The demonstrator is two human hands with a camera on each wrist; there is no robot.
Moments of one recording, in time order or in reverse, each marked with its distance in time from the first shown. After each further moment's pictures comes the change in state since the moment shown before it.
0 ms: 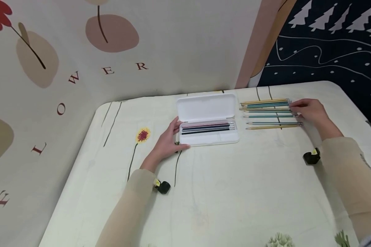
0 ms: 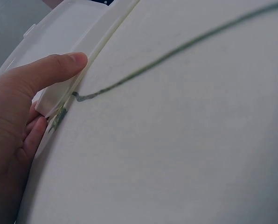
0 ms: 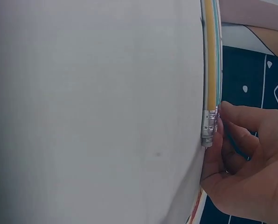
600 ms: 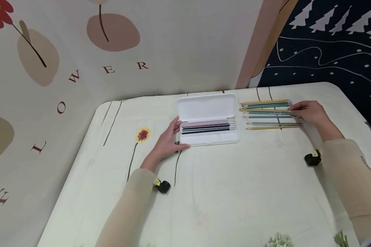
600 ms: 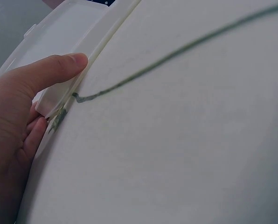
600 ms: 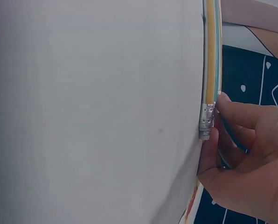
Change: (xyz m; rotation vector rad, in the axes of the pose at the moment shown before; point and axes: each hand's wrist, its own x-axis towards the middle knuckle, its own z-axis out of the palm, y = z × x) left_hand 0.000 -0.001 0.000 0.003 -0.002 -0.002; right_hand 0.000 0.003 0.001 -0.107 -0.004 -0.074
